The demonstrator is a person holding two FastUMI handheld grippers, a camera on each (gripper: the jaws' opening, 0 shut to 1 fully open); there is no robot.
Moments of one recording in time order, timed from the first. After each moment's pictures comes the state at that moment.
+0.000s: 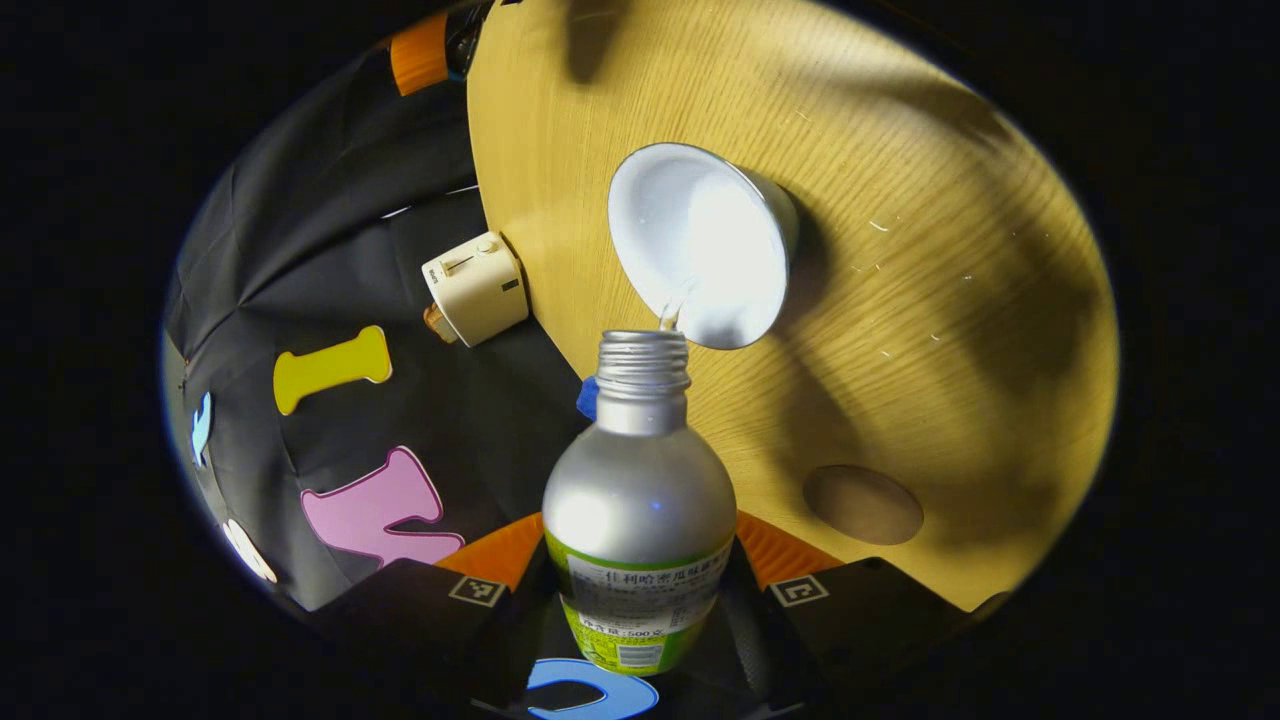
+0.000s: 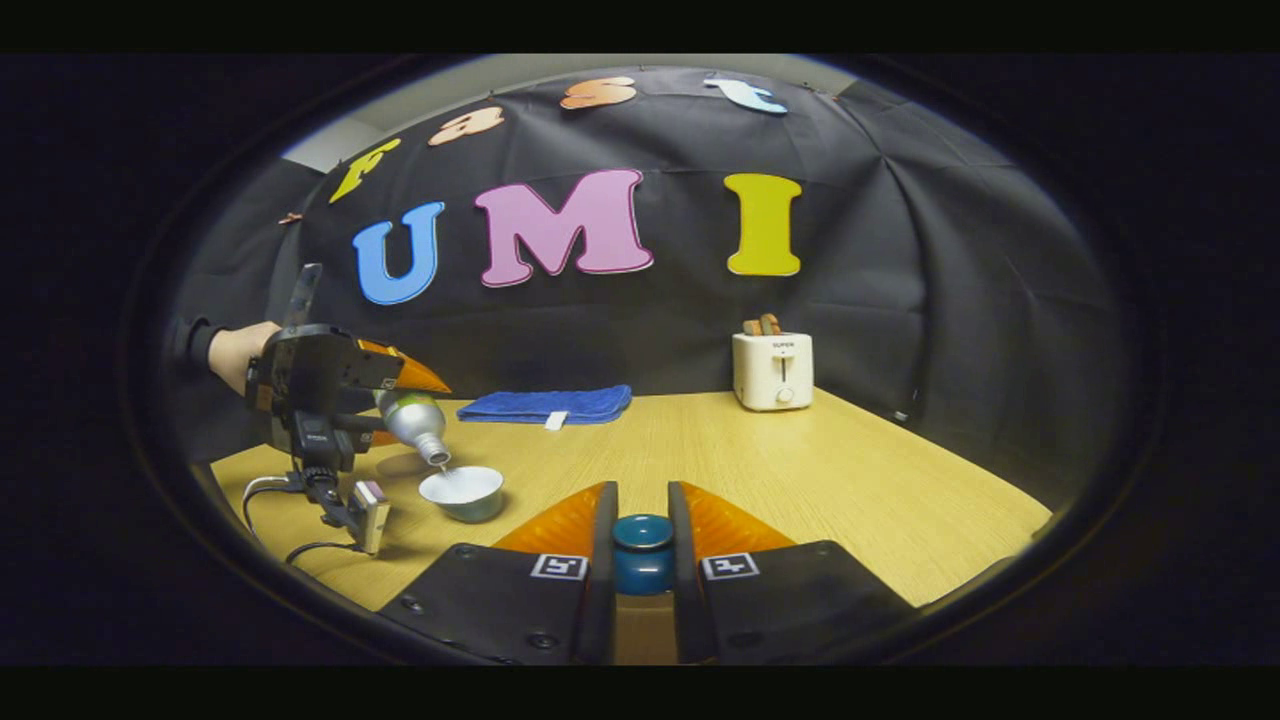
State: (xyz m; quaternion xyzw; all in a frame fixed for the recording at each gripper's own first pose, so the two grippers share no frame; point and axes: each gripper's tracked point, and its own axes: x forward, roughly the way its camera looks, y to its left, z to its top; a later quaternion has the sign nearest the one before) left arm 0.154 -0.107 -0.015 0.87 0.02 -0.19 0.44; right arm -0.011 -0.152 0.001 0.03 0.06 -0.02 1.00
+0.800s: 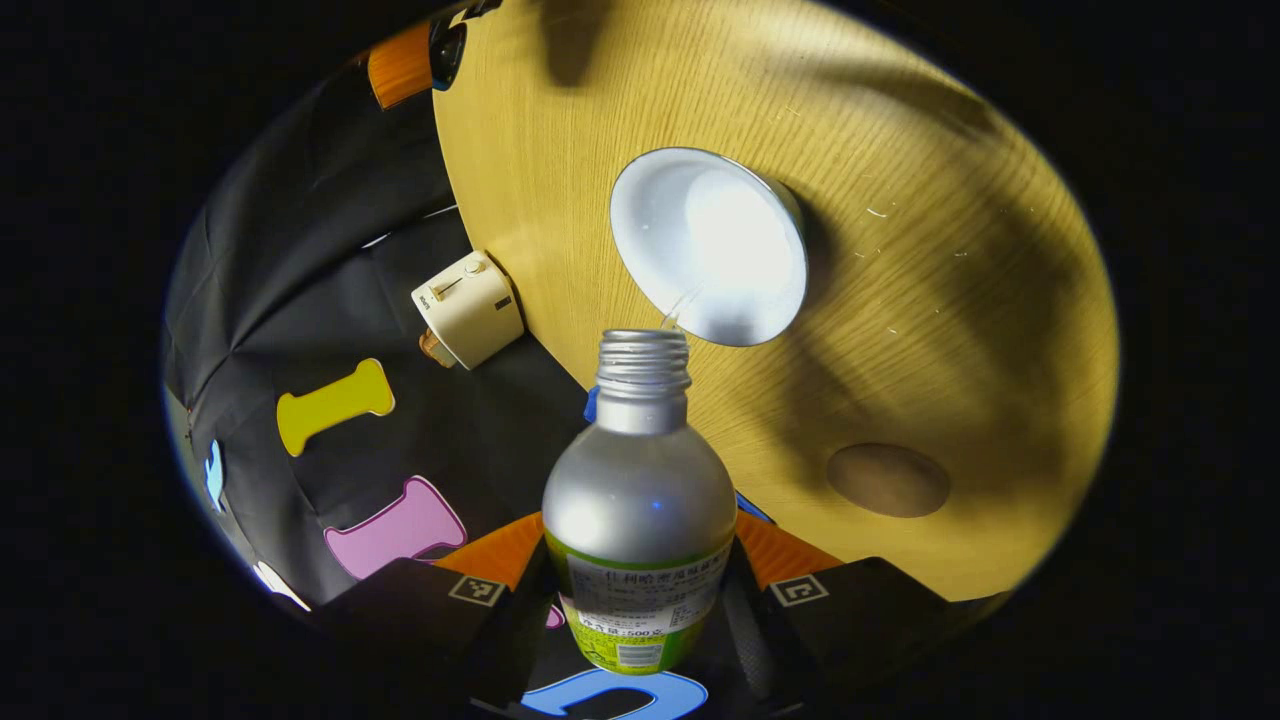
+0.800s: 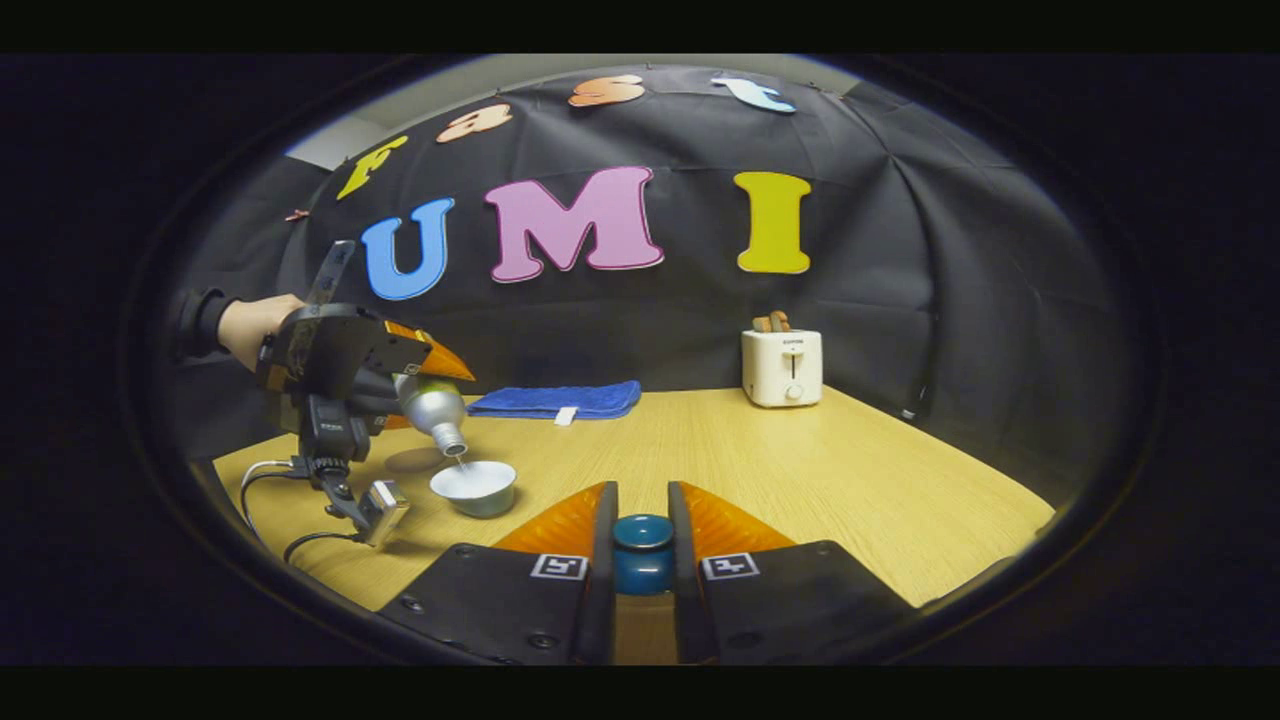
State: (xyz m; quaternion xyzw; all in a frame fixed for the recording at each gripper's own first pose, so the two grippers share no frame) left arm 0.156 -0.120 -0.003 0.90 0.01 -0.20 0.40; right arm -0.012 -0.143 -0.005 0.03 0.07 -0.01 1.00
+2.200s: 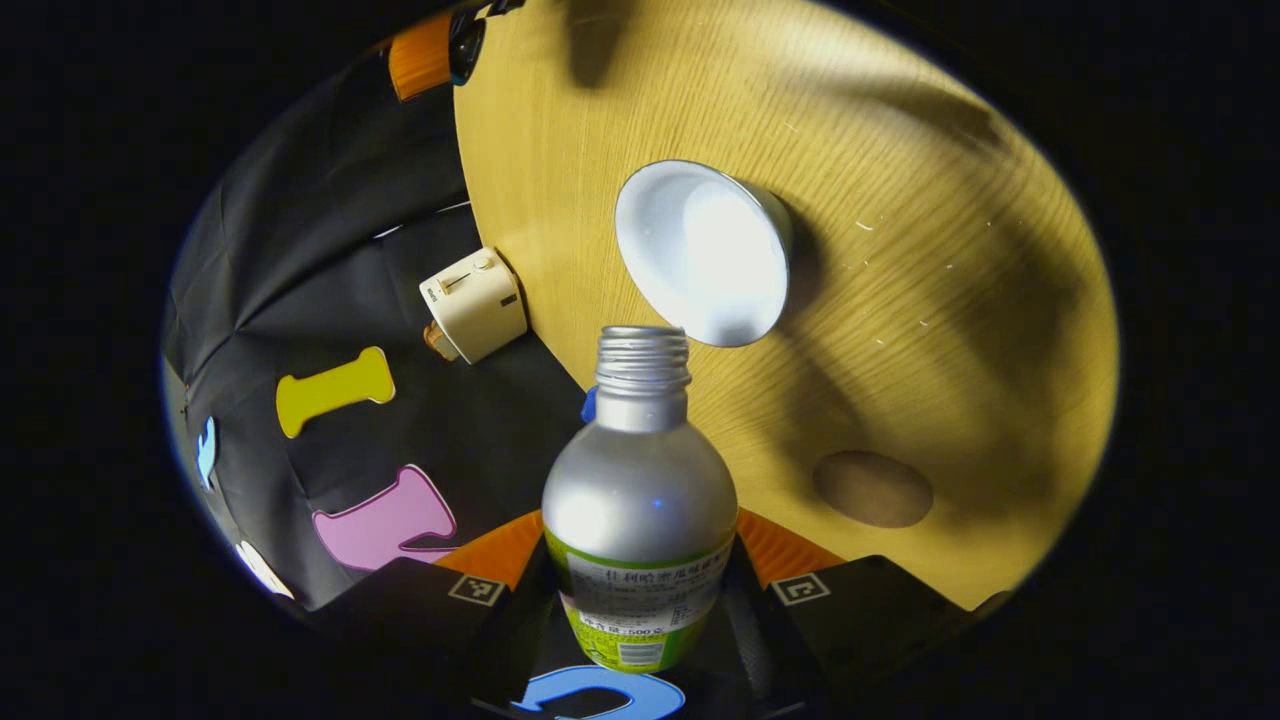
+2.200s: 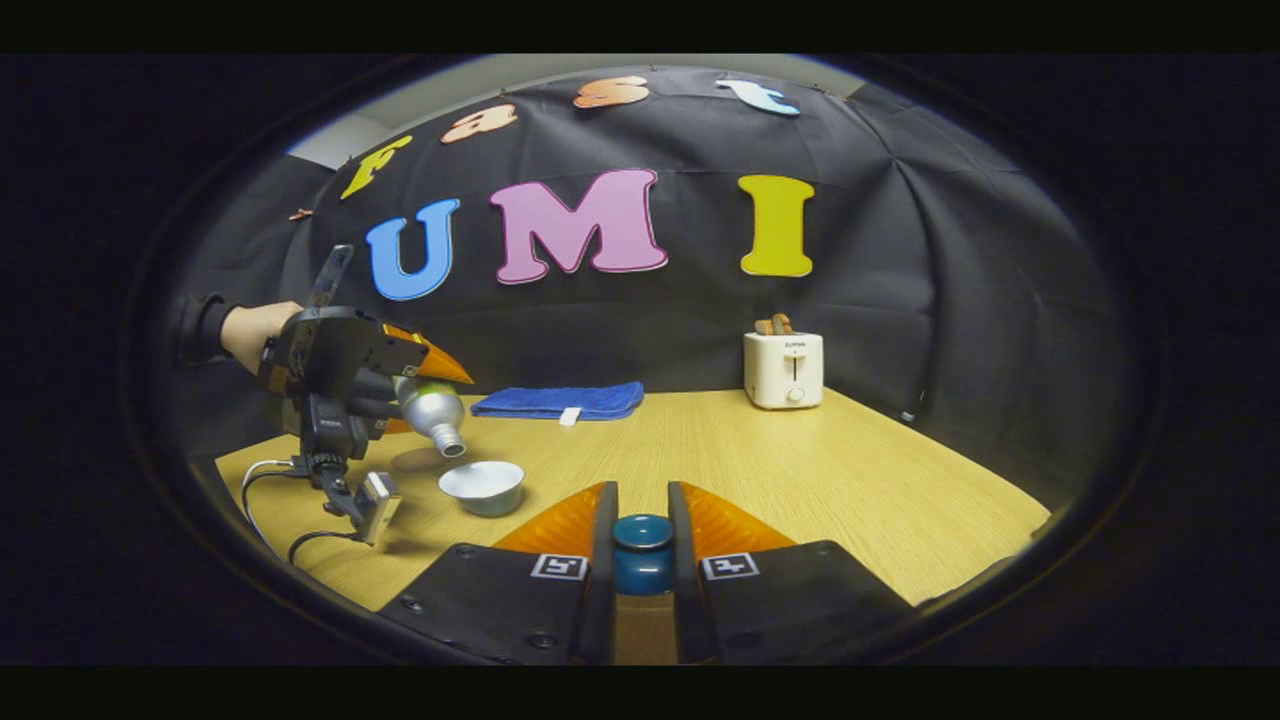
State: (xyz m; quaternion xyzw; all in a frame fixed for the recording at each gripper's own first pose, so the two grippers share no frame) left arm 0.150 -0.117 -0.008 0.87 0.01 -0.22 0.44; right arm -0.019 -0.140 0.000 0.02 0.06 -0.01 1.00
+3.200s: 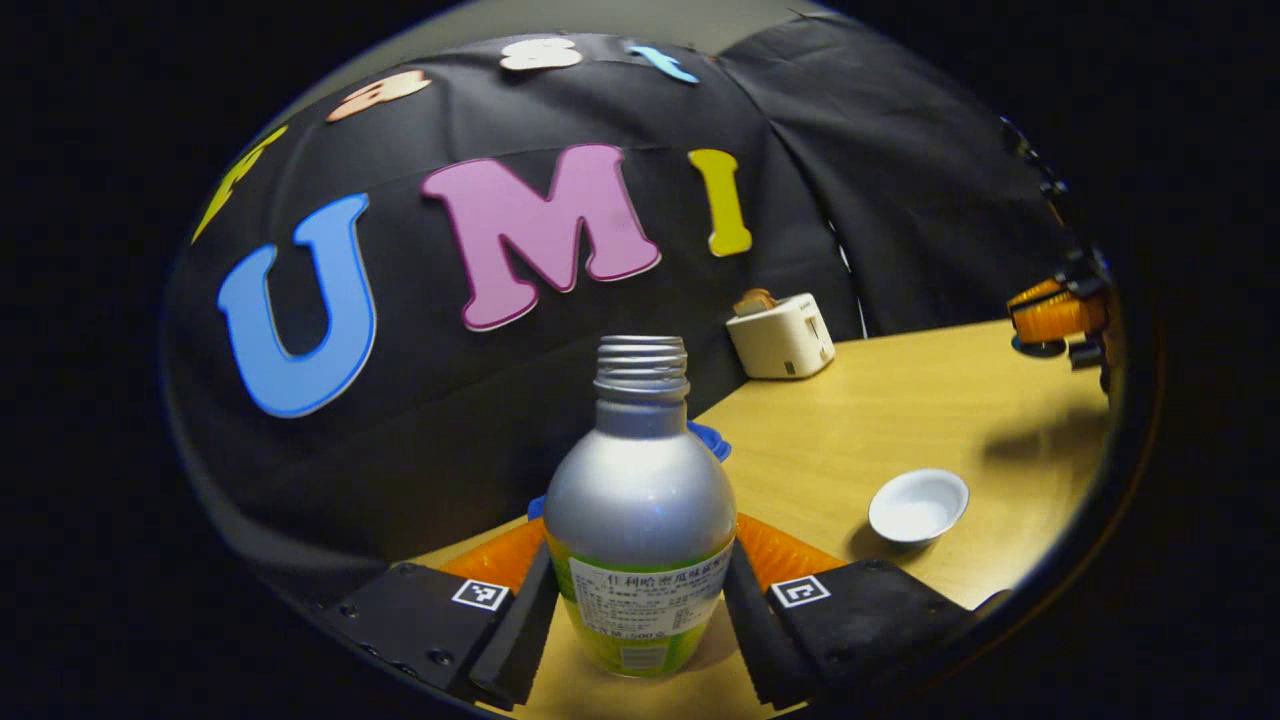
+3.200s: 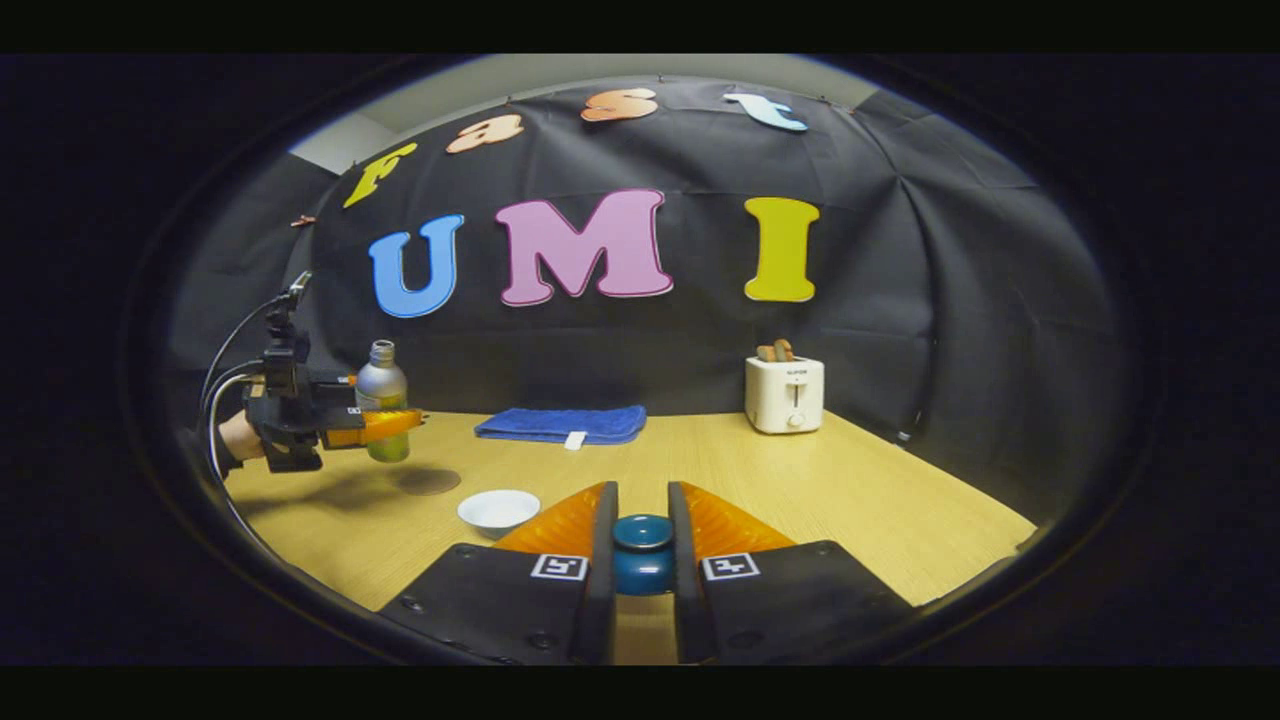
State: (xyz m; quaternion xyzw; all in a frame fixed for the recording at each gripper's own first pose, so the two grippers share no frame) left arm 0.141 -0.049 0.035 0.17 0.01 -0.18 0.97; right arm -0.014 -0.121 0.042 0.02 0.03 -0.01 1.00
